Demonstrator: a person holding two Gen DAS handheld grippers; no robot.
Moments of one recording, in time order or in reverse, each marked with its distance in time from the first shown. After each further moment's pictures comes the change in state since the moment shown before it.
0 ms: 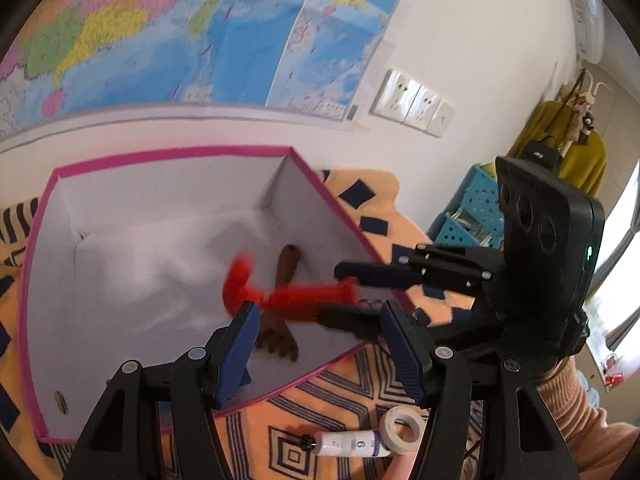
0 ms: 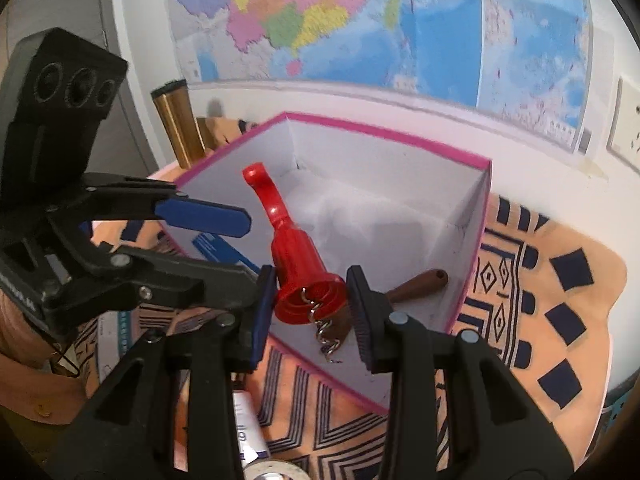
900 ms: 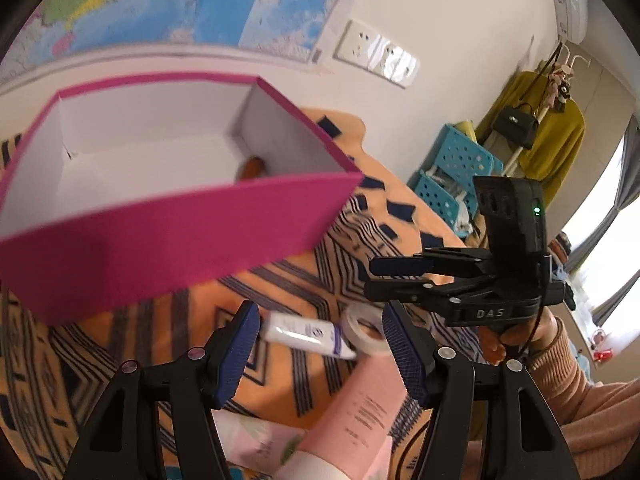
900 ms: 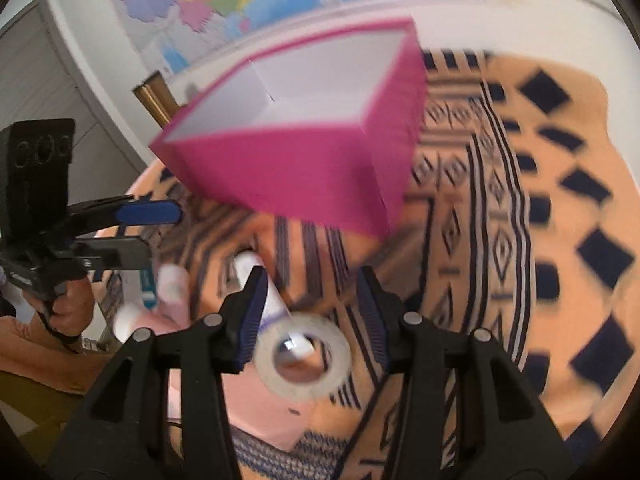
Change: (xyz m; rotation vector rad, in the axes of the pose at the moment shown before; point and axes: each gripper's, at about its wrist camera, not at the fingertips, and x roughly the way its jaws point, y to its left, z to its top) left arm -0.019 -0.026 -0.097 0.022 0.081 -0.087; right arm -0.039 -0.009 -0.121 0.309 0.087 0.051
